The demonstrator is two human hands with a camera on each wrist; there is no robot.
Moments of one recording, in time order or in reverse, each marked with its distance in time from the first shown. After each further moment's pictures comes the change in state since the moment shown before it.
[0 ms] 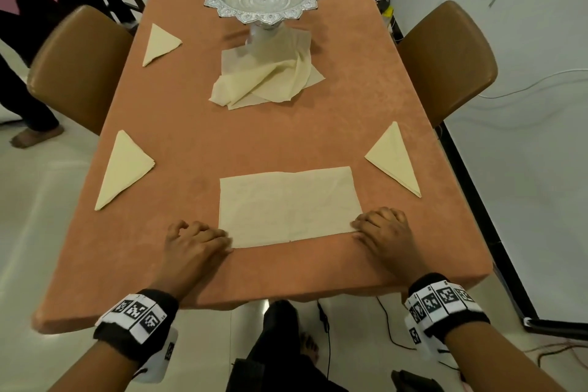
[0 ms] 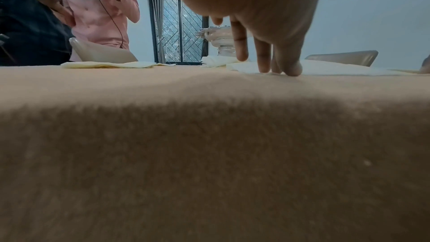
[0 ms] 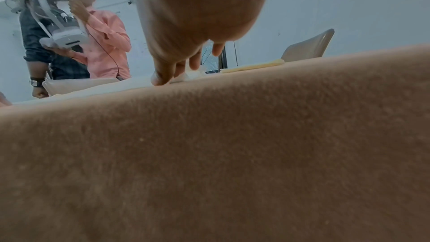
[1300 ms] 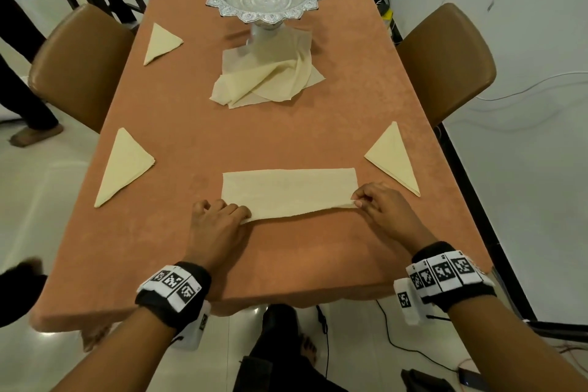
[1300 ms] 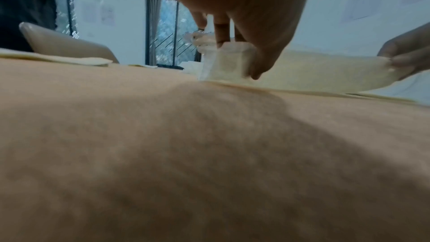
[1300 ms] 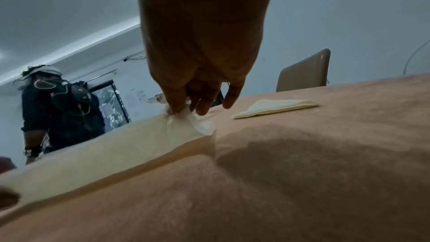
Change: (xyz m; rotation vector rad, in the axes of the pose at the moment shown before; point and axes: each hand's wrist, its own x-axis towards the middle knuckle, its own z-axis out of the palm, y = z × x) left_hand 0.048 0.032 -0.006 0.025 0.062 -0.134; right_hand 0.054 0.003 -0.037 0.448 -0.255 0.316
